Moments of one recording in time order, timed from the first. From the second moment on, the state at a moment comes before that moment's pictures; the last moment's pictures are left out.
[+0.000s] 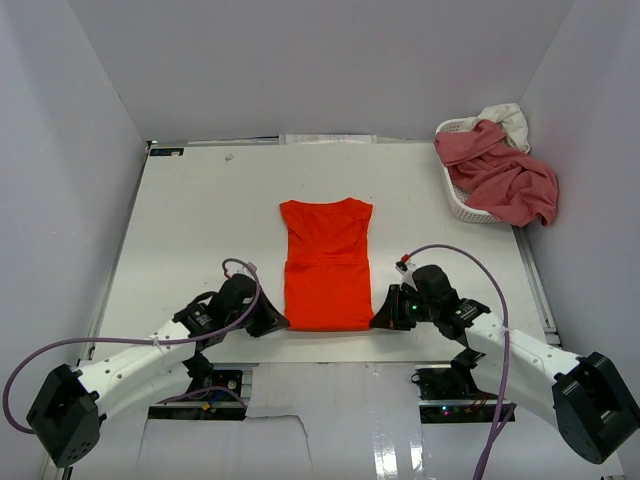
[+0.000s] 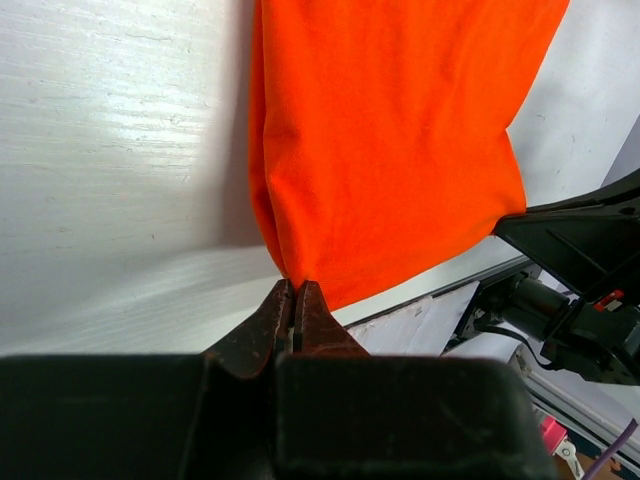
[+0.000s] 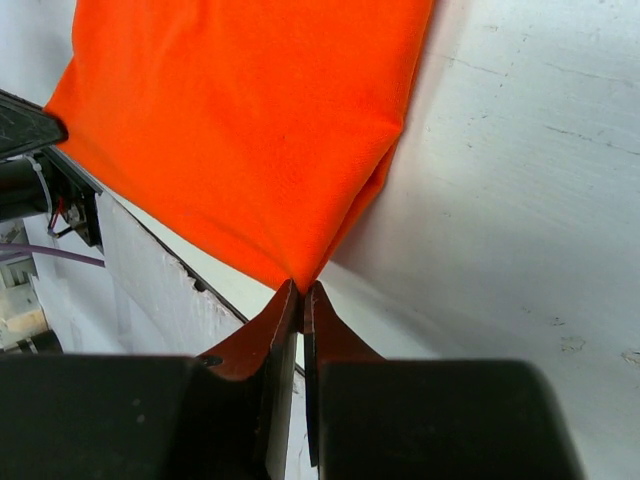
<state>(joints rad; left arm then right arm) -0.75 0.81 0.33 -0.33 0.09 -1.14 0.62 0.91 0.26 -0.13 -0.42 0.70</state>
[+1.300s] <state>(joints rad) -0.73 1.06 0.94 -0.52 -0.20 -0.98 0.62 1.09 0.90 -0.44 -0.27 0.51</state>
